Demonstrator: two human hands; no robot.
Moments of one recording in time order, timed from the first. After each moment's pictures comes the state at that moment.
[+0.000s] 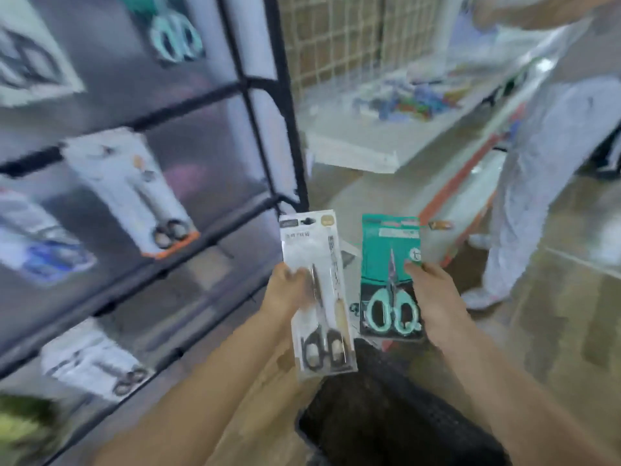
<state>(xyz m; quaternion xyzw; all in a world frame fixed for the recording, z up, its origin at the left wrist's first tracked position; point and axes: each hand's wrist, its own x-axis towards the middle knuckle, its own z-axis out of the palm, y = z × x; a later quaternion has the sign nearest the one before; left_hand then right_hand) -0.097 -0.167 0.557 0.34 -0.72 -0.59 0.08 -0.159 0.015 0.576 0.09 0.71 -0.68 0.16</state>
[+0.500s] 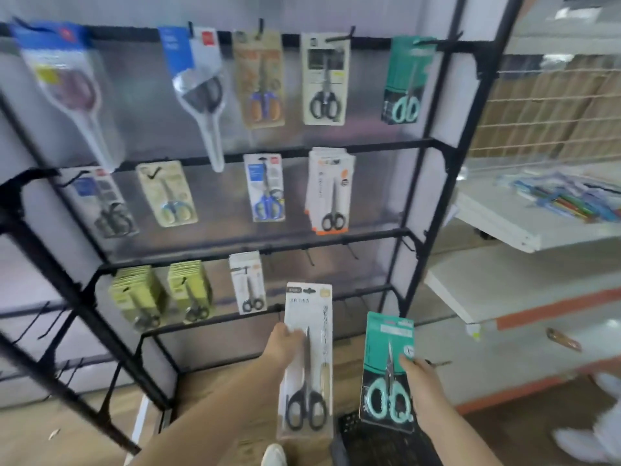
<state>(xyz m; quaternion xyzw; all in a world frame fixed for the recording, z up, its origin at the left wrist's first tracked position) 0.146 -0.188 0.548 0.55 -0.59 -0.57 0.16 -0.011 -0.023 0.549 -0.04 0.75 -0.53 0.39</state>
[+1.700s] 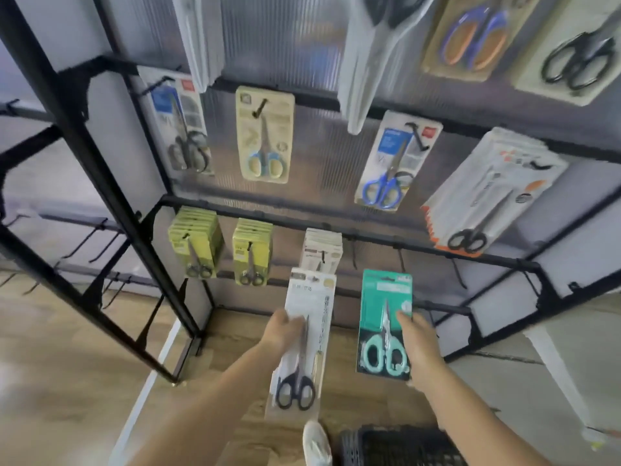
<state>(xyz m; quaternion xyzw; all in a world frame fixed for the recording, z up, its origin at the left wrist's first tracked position) 0.222 -0.353 0.460 0.64 -0.44 -0.60 0.19 0.028 -0.274 0.530 -0.19 0.79 -0.42 0.40</state>
